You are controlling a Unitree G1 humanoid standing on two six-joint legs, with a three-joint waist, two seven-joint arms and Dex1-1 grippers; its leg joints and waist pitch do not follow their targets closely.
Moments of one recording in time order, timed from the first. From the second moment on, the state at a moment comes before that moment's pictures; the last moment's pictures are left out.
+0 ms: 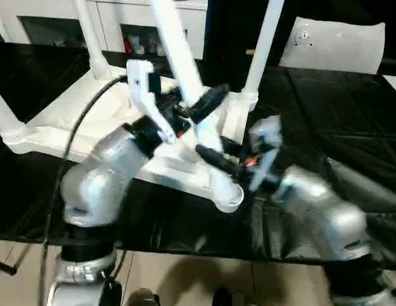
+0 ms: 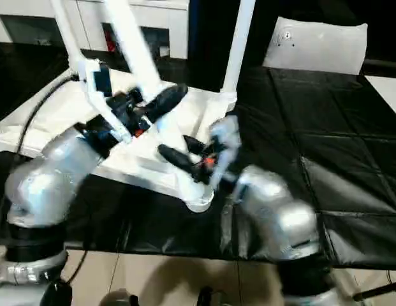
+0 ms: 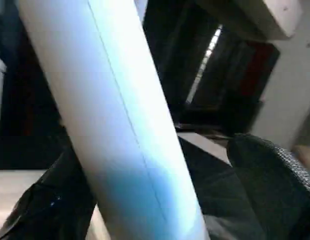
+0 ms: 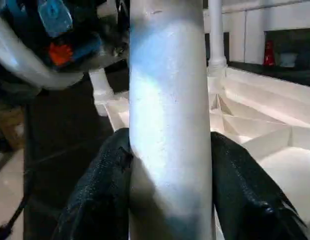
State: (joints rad) left arm -0.50 0.09 0.02 -0.22 -0.48 0.54 -0.38; right arm -0.31 -0.17 0.16 -0.15 0.45 0.46 0.59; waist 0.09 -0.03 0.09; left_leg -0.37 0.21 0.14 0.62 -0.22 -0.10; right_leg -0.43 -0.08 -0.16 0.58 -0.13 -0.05
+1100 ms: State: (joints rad) left arm -0.40 0.08 -0.10 -0.26 -0.30 0.37 -0.31; right arm -0.31 -0.12 0.17 -0.10 0.37 0.32 0.54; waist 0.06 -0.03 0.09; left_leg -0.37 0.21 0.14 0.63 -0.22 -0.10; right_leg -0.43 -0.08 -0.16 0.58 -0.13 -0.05
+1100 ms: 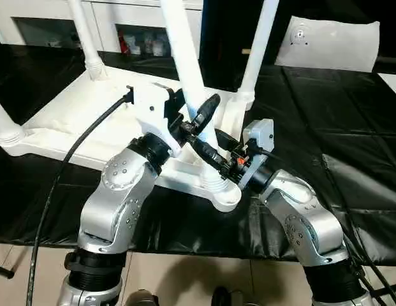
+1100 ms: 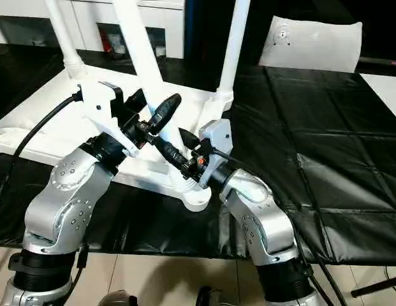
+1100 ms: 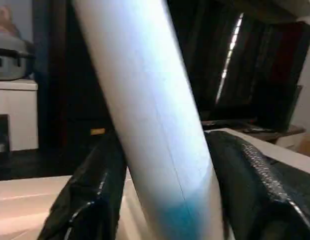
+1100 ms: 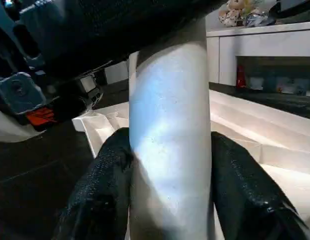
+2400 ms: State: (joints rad) left arm -0.56 0.22 0.09 -0.11 -0.60 0.68 -0.50; right arm -0.47 -0.34 0.00 -0.09 0.65 0.64 0.79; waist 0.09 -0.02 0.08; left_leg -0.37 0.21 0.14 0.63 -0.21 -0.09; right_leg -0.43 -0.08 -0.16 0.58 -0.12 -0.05
